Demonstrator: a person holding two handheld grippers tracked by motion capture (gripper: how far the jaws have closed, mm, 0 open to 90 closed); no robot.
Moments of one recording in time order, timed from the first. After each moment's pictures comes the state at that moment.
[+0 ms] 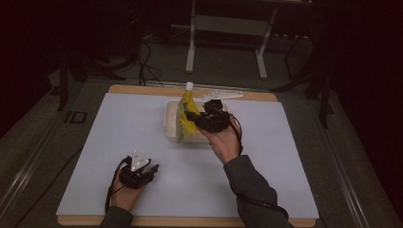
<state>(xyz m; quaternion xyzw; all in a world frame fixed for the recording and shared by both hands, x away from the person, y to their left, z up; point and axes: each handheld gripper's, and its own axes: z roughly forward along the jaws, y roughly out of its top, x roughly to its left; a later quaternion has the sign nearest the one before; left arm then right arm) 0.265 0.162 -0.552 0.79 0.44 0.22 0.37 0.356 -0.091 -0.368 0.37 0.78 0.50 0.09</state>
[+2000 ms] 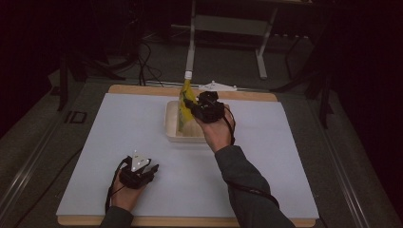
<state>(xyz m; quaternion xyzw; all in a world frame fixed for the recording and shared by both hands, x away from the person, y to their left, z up) 0.265 0.161 -0.552 0.79 0.44 0.23 0.36 0.380 -0.075 -0.366 0.39 0.75 0.51 0.16</state>
